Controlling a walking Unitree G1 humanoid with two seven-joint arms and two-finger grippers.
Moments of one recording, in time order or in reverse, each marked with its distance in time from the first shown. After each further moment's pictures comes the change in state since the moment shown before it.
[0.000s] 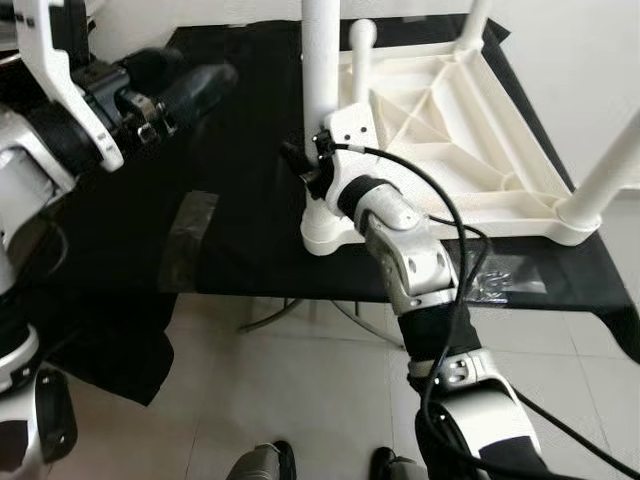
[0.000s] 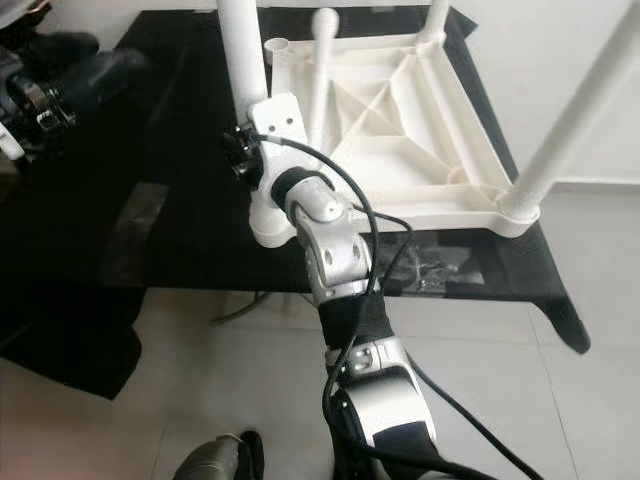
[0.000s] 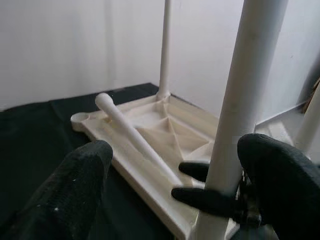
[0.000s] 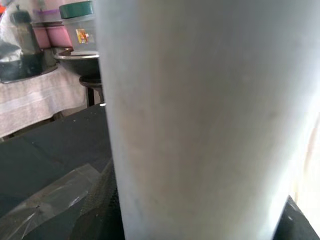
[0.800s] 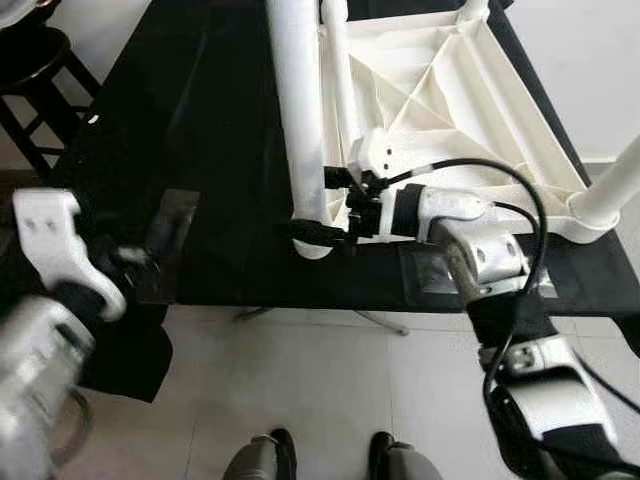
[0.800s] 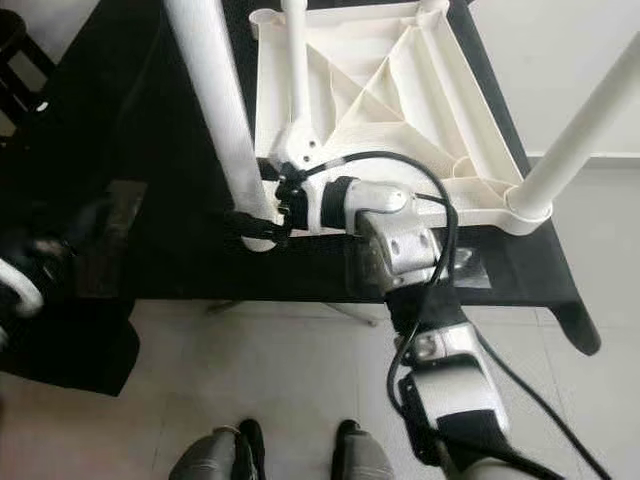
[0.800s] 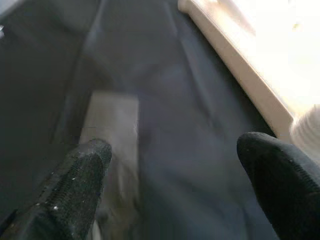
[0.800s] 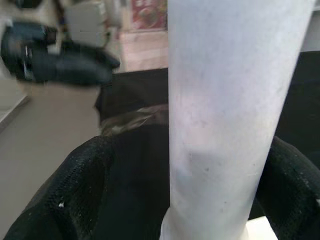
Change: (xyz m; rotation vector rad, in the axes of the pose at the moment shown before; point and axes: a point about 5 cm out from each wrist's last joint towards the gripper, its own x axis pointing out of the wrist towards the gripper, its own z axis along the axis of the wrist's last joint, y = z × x) left arm -0.075 -0.038 -0.125 -0.114 0.188 0.549; right arm -0.036 -0.030 0.007 -0.145 0.045 0.806
